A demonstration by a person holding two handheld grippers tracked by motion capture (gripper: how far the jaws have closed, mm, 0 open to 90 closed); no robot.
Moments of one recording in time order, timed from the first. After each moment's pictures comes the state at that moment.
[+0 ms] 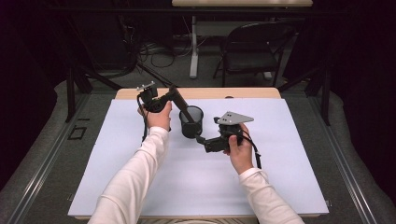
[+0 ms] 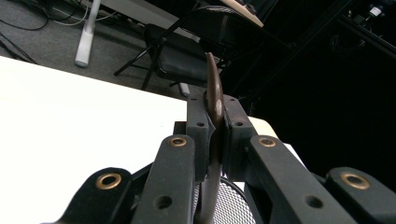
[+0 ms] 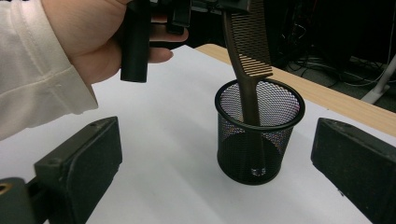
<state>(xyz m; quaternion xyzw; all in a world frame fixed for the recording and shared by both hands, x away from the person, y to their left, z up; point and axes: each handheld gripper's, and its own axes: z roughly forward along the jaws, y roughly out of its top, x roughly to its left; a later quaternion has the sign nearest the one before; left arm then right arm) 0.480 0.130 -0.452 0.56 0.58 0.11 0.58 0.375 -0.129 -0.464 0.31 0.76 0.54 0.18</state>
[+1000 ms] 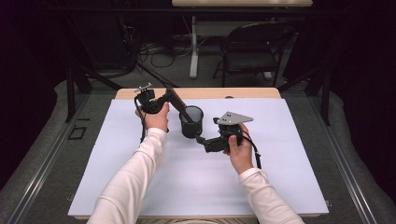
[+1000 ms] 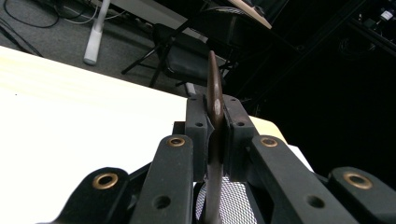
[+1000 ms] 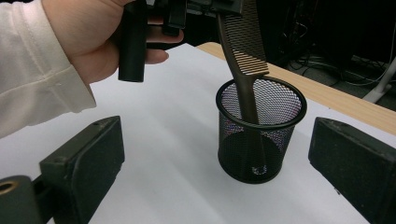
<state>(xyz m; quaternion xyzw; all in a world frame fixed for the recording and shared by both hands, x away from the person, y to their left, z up) 0.479 0.138 -0.457 0.55 0.60 0.11 0.57 0.375 -0.128 -0.465 0.31 0.77 0.54 0.18</state>
